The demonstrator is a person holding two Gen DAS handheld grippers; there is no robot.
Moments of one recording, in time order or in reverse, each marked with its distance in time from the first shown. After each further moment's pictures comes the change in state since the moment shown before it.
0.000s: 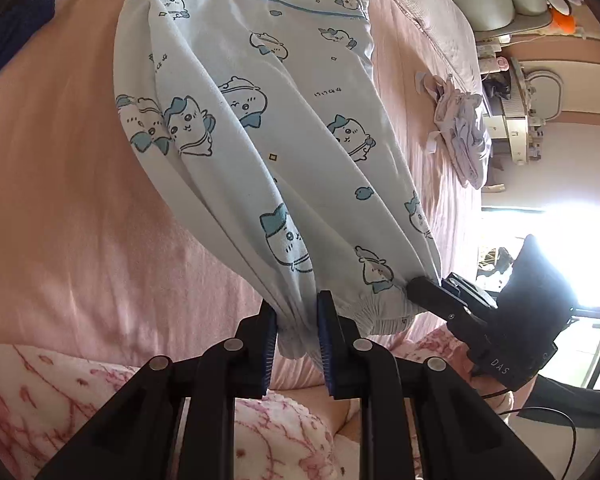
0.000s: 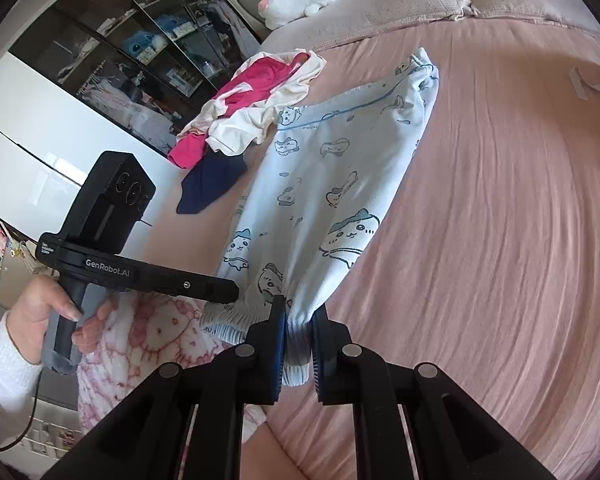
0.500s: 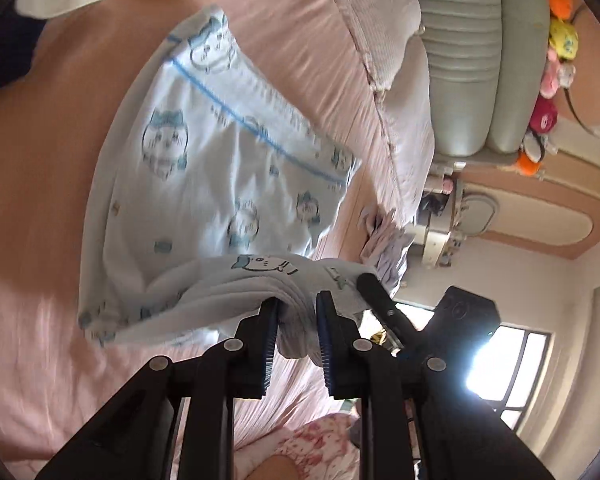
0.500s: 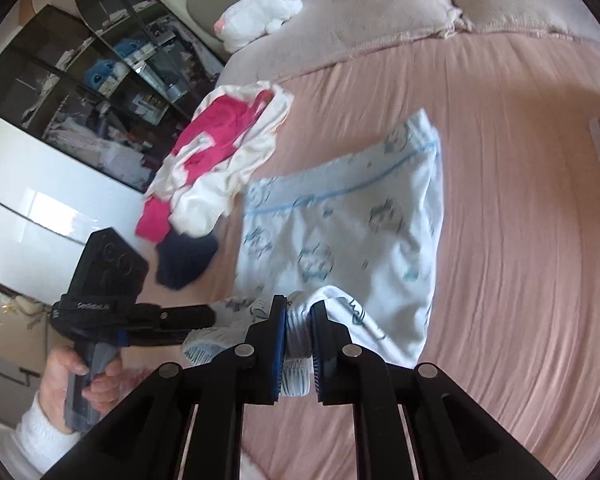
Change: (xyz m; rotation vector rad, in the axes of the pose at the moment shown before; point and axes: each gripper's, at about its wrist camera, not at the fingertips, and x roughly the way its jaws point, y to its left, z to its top) left arm -0.104 0.107 0.083 -0.308 -0.184 -0.403; right arm 0.047 -0.033 0.143 0.126 -0.014 -0.069
